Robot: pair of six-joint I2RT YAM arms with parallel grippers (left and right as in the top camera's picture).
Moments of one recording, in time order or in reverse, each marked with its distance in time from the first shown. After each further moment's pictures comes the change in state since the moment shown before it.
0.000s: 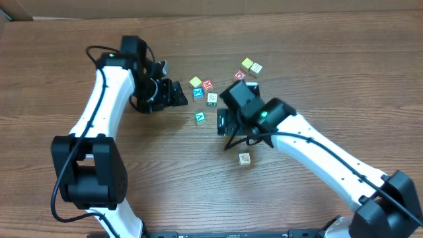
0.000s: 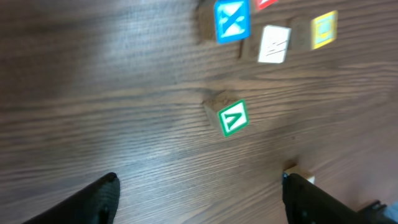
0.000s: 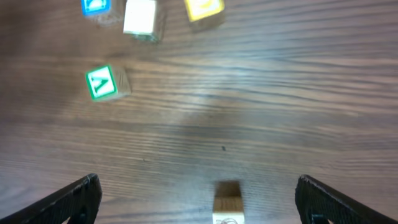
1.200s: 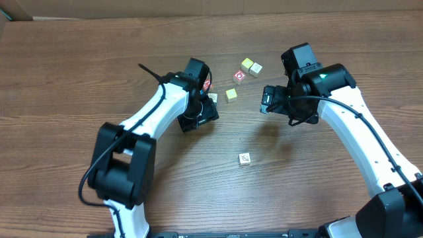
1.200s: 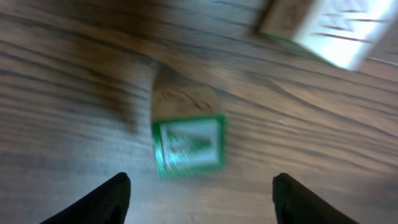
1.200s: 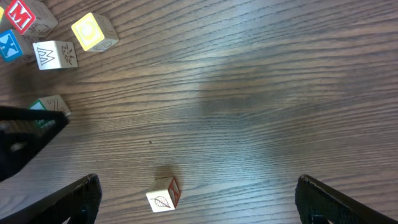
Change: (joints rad) left arm -0.315 0.077 -0.137 0.221 -0.243 -0.633; right arm -0.368 -0.007 0.111 -0.251 -0.198 -0.164
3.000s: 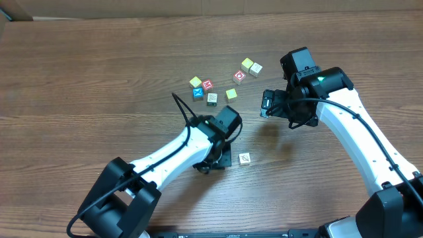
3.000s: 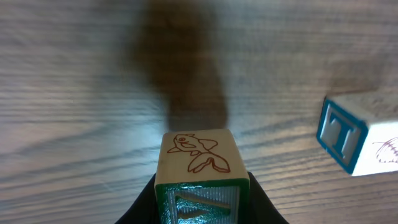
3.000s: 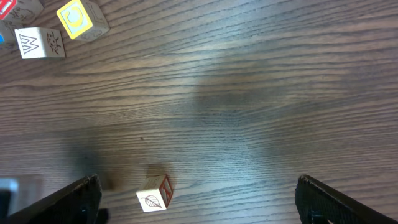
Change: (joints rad) left arm -0.335 -0.246 -0.332 0.016 -0.070 -0.014; right arm 0.000 -0.002 -0.043 0.021 -0.001 -0.029
